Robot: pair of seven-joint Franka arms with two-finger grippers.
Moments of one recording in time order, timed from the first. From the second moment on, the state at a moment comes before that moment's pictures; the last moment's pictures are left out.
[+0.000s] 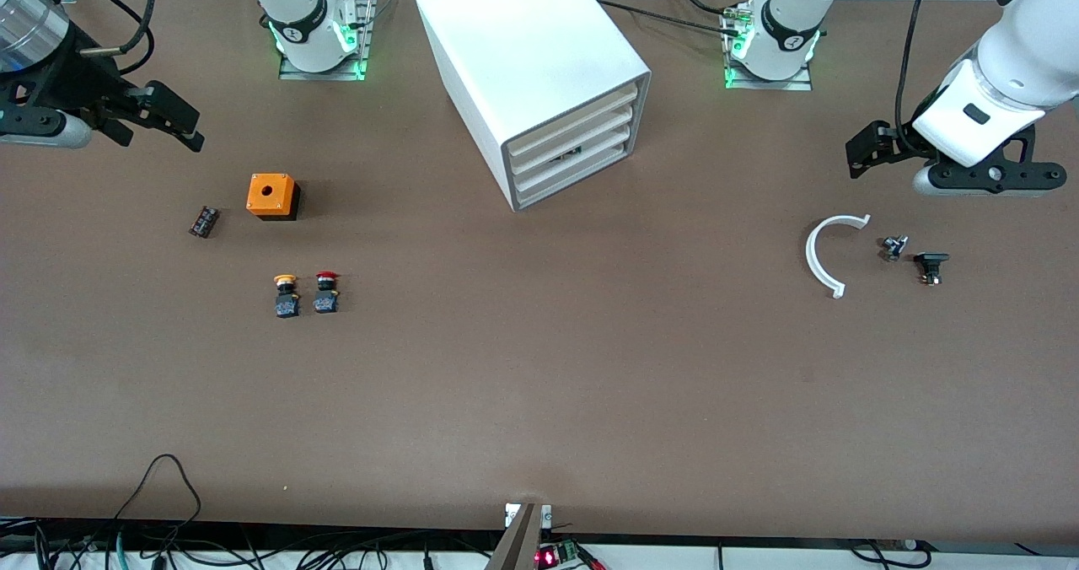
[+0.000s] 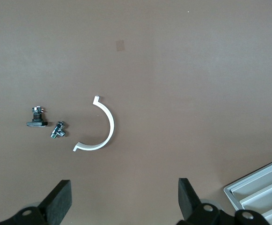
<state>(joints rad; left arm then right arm) -0.05 -0.01 -0.10 -1.65 0.04 1.57 -0.14 0.08 -0.09 0.05 -1.66 0.03 1.61 0.24</state>
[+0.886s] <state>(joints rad) -0.05 -0.01 -0.10 -1.65 0.04 1.57 -0.14 -0.07 -0.11 0.14 -1.64 0.05 1.59 0.05</state>
